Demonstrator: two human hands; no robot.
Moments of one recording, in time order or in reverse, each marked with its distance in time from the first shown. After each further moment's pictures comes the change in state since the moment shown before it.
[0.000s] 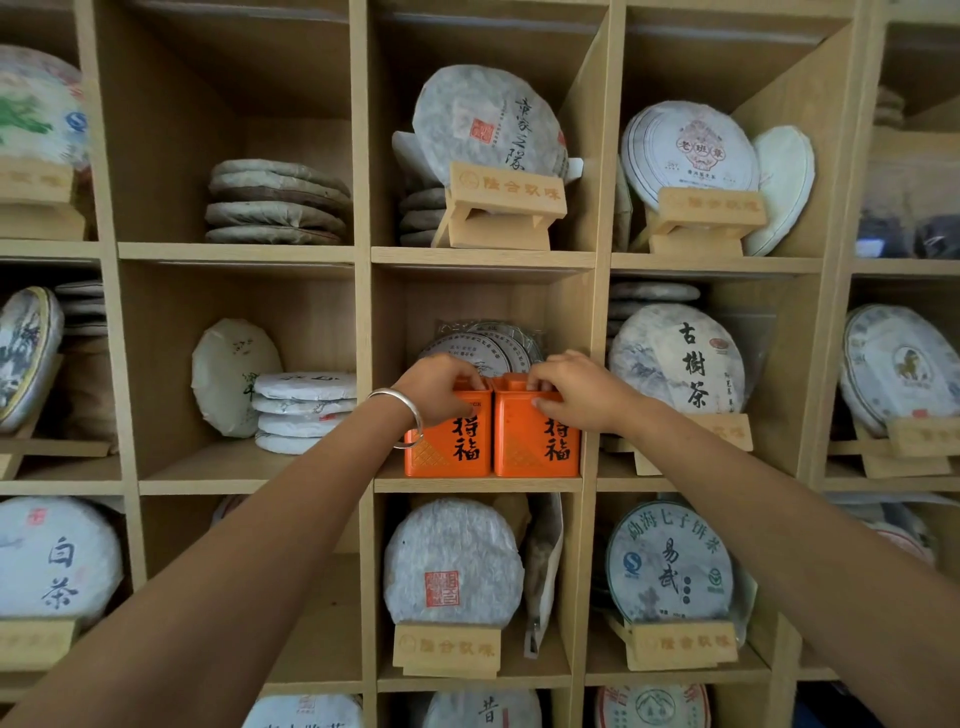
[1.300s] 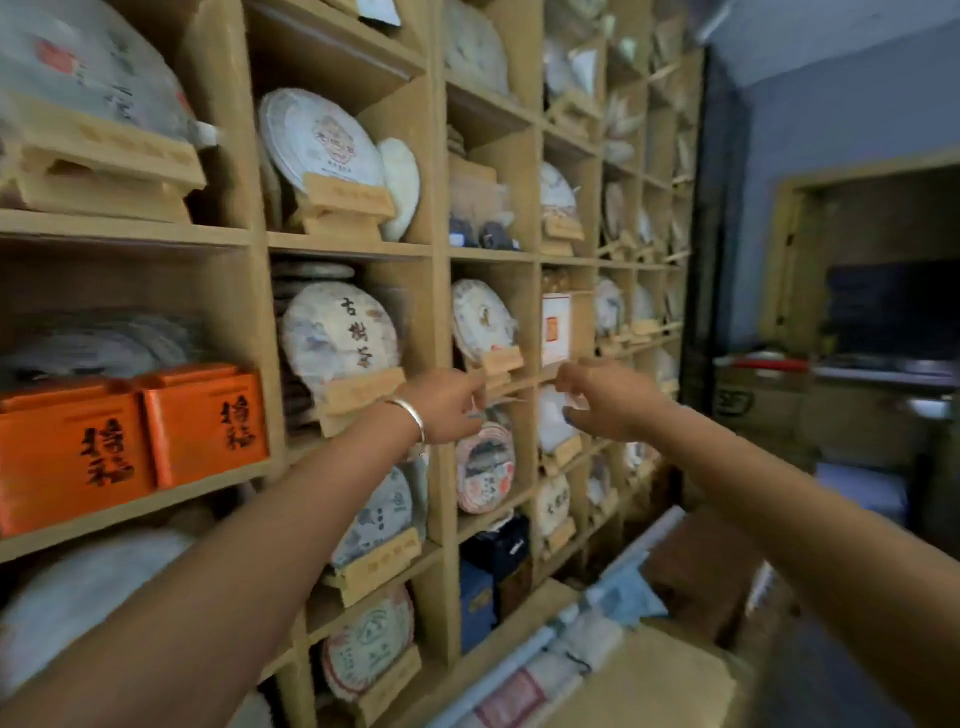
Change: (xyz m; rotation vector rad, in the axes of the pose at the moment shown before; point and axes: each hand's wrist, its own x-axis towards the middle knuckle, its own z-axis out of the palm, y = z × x) left_hand 0.001 0.270 0.076 -0.180 -0.219 0.728; right_hand -0.321 -0.004 -0.163 -0.509 -0.167 0.850
